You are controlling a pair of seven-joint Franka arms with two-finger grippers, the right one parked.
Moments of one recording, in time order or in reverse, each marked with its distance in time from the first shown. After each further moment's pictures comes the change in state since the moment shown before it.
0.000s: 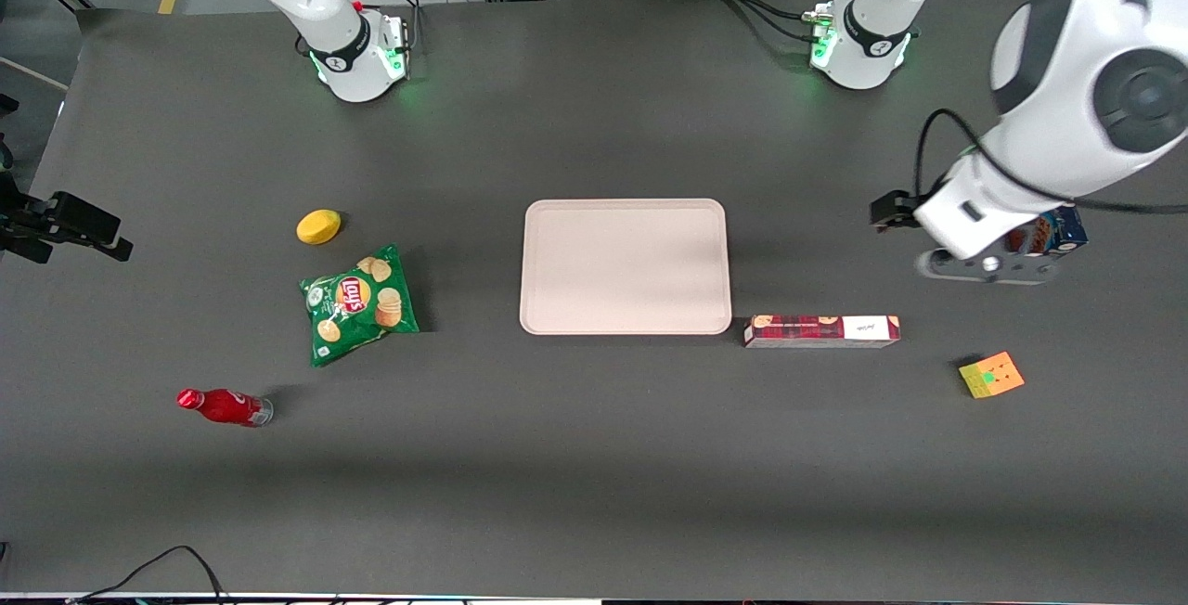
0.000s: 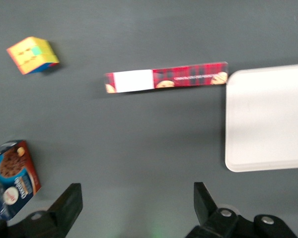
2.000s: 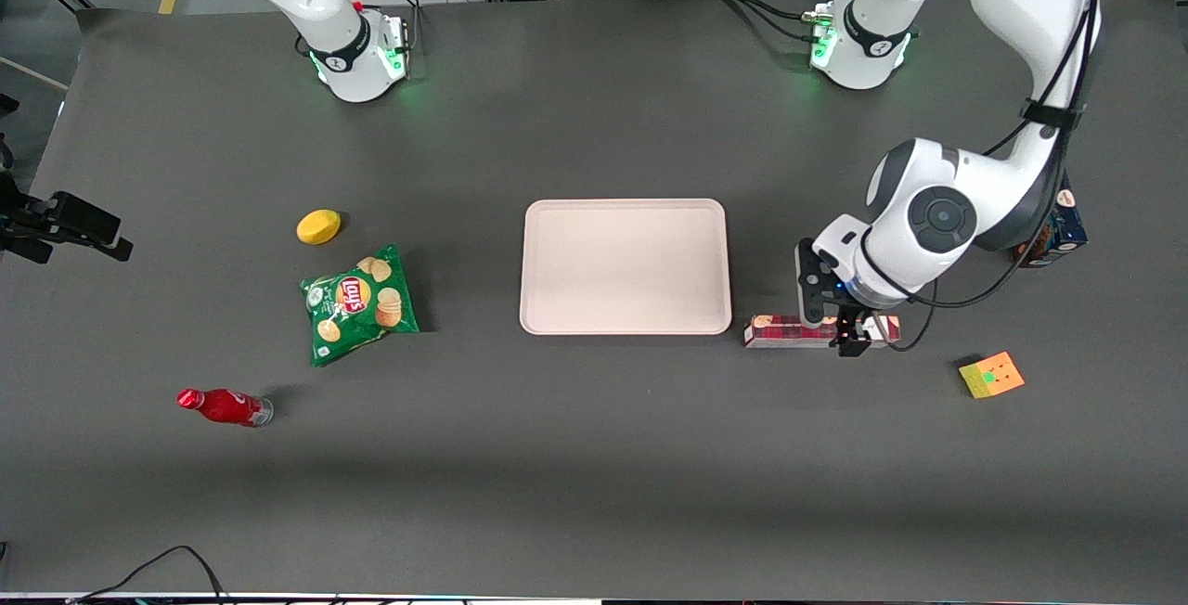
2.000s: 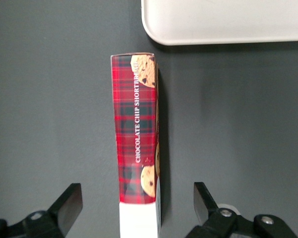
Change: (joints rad) arm 0.009 0.259 -0.050 -0.281 0.123 0.722 1.367
